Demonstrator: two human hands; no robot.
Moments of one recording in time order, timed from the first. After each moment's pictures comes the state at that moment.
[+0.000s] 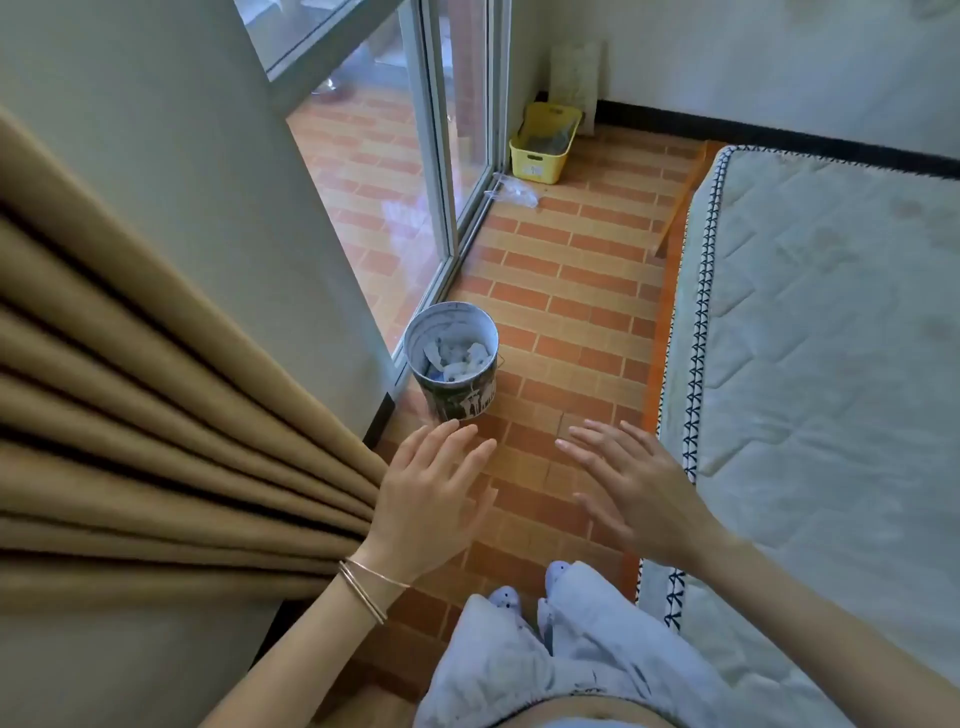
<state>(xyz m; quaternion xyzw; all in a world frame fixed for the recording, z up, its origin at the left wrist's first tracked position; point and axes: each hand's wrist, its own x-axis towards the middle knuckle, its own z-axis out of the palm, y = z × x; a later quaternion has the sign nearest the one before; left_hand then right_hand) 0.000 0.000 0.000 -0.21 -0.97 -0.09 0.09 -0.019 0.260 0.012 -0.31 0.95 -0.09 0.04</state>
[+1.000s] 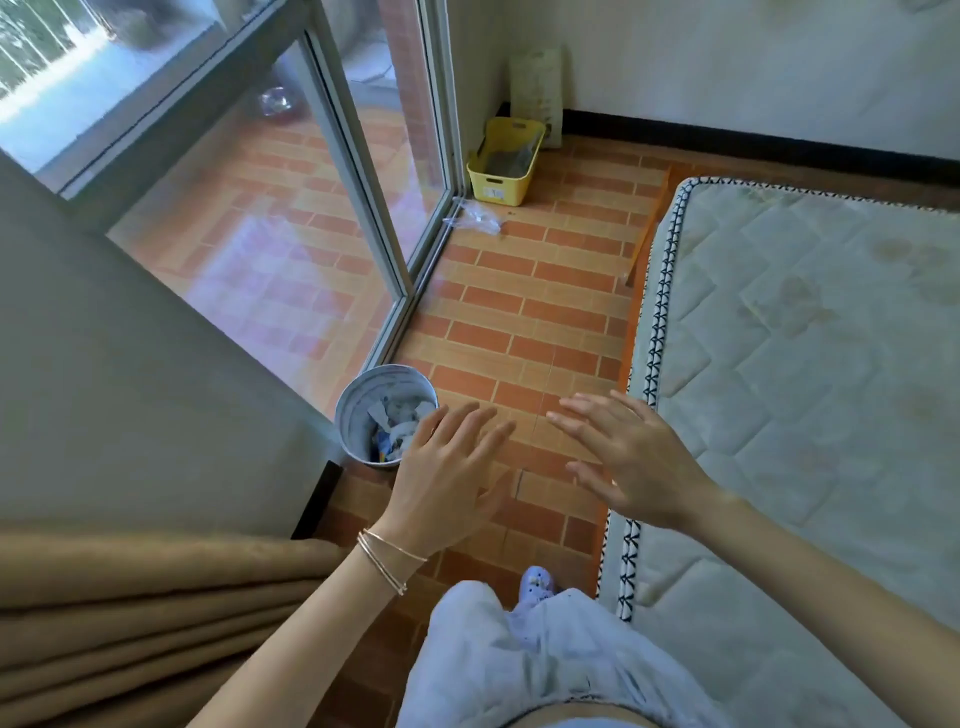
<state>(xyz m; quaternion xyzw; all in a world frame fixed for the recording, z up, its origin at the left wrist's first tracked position) -0.268 0.193 0.013 -0.25 -0.96 -0.11 0.09 -0.289 0.433 0.022 -0.31 0.94 -0.12 0.01</state>
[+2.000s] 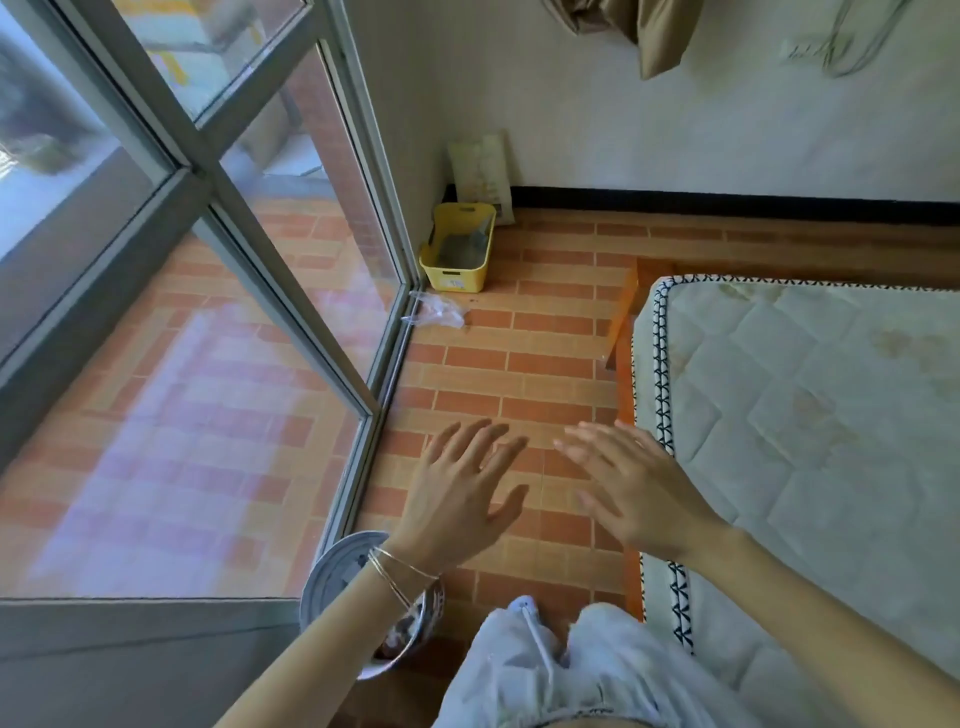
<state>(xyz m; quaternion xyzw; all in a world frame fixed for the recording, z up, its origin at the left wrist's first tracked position) -0.621 0.224 0.022 -0.32 -0.93 -0.13 0.07 -0.592 0.459 0.017 -0.22 0.96 -0.15 -0.02</state>
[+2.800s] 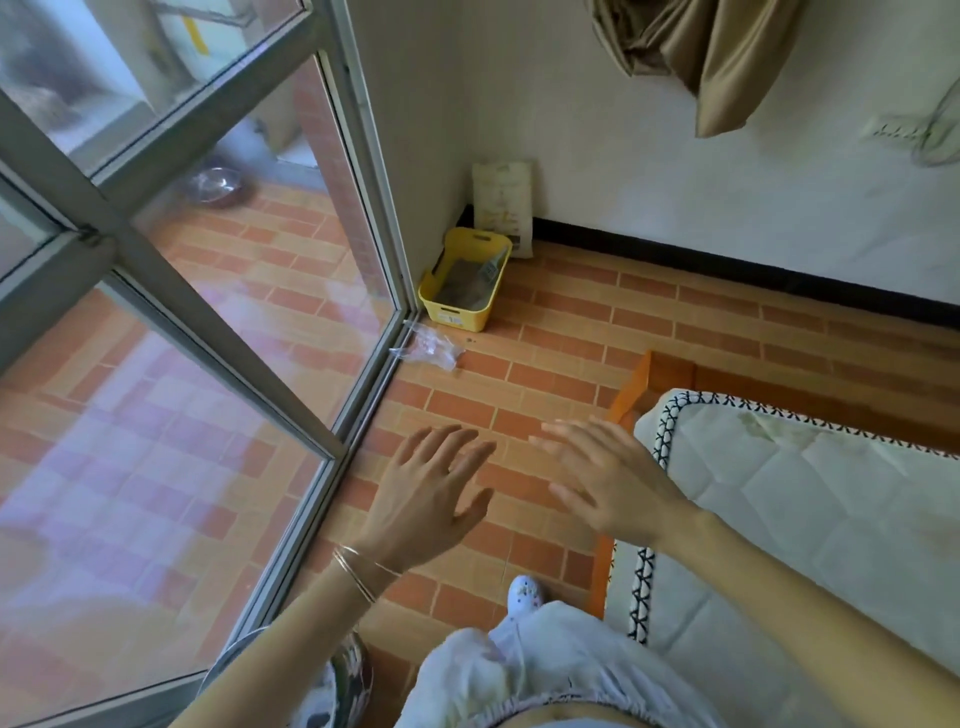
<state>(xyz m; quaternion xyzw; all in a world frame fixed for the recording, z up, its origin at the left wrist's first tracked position) -0.876 0.311 0.002 -0.26 -0.96 -0.12 0.06 -0.895 0.562 0.013 -0.32 0.94 -0.11 0.03</state>
